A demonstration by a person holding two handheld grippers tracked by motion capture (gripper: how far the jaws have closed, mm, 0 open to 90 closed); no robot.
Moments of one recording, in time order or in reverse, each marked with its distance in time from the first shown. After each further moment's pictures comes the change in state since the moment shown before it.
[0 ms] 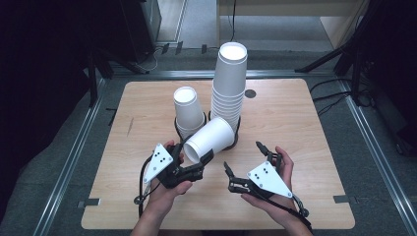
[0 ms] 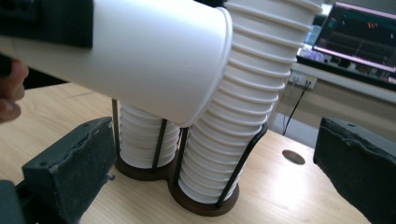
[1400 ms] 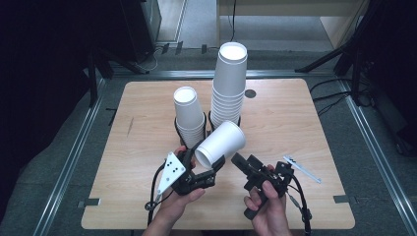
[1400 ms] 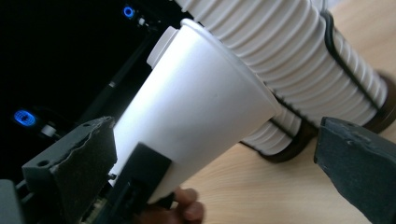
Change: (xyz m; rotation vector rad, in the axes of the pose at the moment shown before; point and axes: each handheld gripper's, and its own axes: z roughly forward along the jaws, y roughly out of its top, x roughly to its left) left arm -0.026 -0.019 0.011 -0.060 -0.032 0.021; right arm -0.023 0.005 -0.014 0.071 0.253 1.152
